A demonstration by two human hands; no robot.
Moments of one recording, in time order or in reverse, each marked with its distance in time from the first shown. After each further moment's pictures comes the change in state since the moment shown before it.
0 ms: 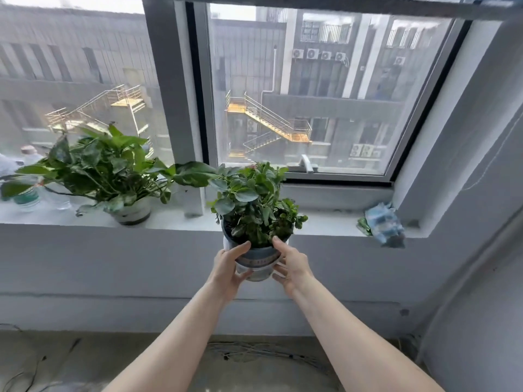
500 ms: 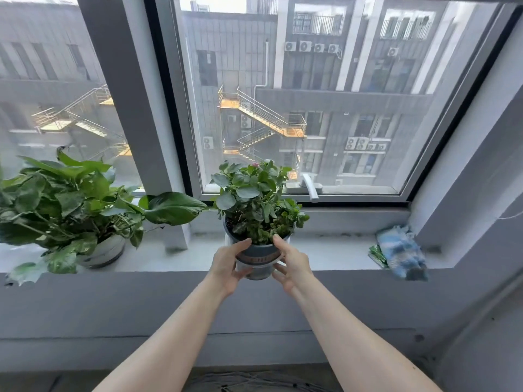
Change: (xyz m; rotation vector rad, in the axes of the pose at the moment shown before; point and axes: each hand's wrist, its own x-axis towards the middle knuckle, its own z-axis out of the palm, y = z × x) left_hand 0.130 0.065 0.056 0.034 0.036 -0.046; right_hand 0.138 -0.074 0.030 0.071 0.062 0.038
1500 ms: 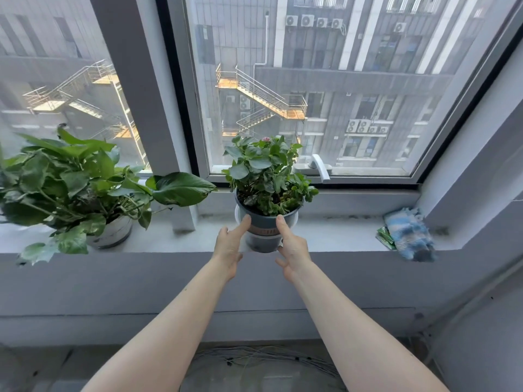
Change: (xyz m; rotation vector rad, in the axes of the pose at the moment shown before) left_hand 0.019 -0.003 -0.021 0.103 0.032 0.045; right_hand 0.001 0.021 0.021 -0.076 0.056 -0.023
